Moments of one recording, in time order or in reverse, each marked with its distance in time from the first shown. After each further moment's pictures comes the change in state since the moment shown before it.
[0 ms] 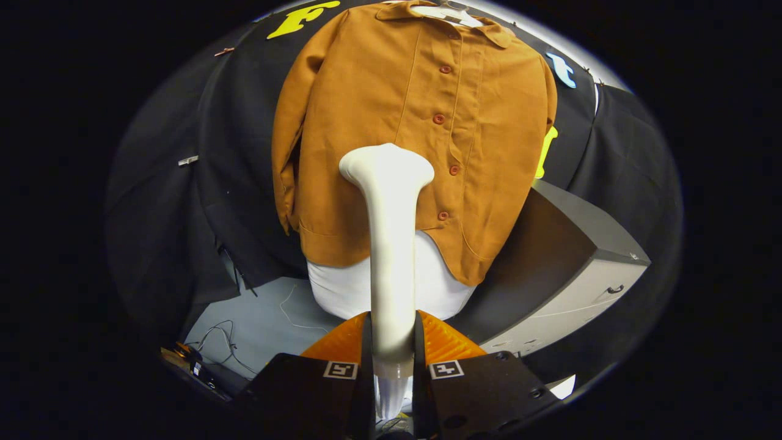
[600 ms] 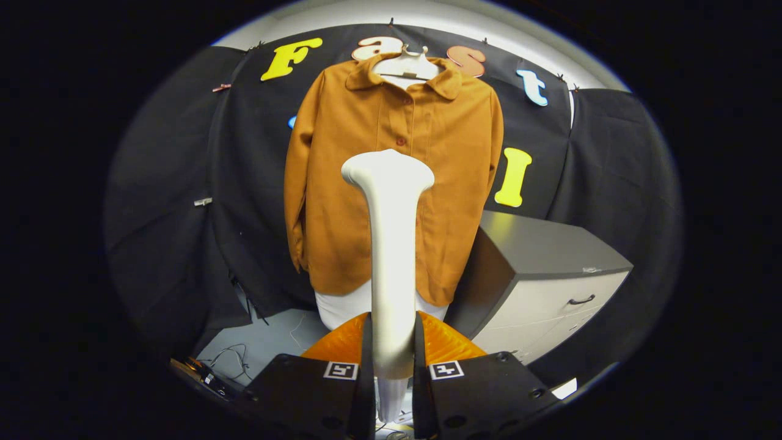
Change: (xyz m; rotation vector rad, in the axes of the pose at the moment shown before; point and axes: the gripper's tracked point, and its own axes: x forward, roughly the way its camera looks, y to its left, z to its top) arm -0.110 -0.050 0.062 0.068 -0.210 0.028
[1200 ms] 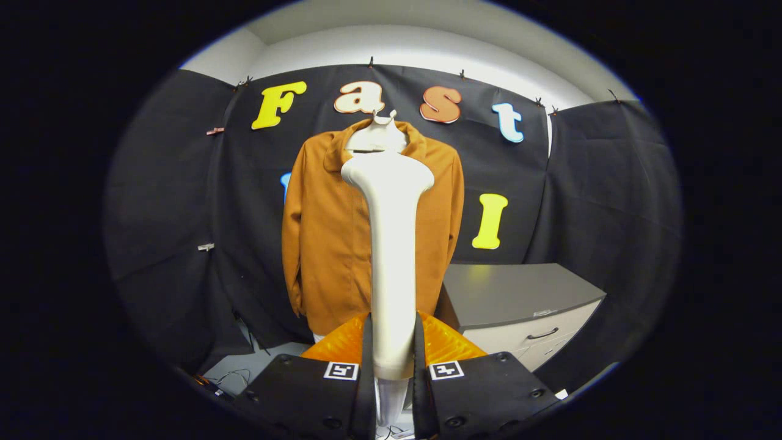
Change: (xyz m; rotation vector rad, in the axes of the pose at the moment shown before) arm -0.078 -0.050 0.112 0.028 -0.199 -0.052
